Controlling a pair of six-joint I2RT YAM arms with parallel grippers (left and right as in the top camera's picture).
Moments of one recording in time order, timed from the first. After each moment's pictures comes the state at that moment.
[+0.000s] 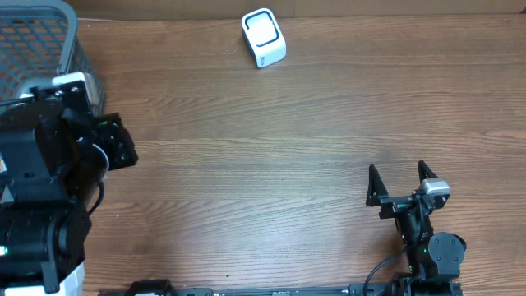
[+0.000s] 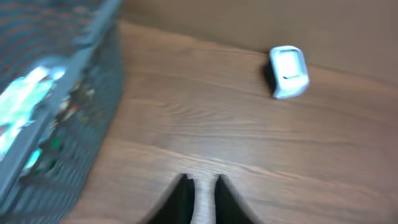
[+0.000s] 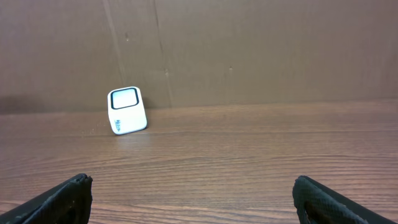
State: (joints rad) left arm 0.03 1.07 1.57 -1.16 -0.03 -0.23; right arm -0.03 0.01 0.02 -0.02 -0.15 0.09
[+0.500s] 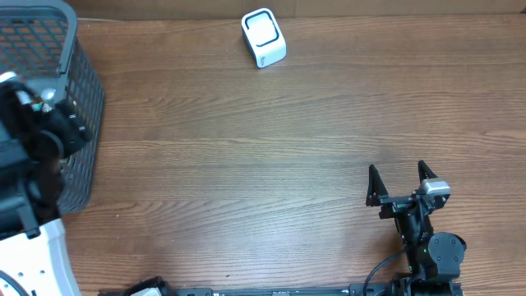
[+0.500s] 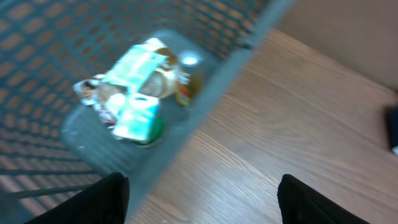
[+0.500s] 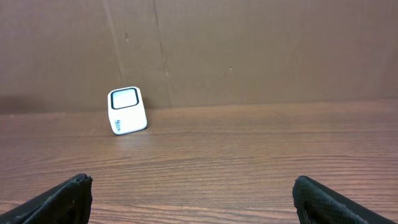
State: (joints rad) left arm 0.35 1.18 1.57 -1.15 -0.13 -0.24; right arm -0.03 0.01 0.02 -0.02 -0.15 0.09
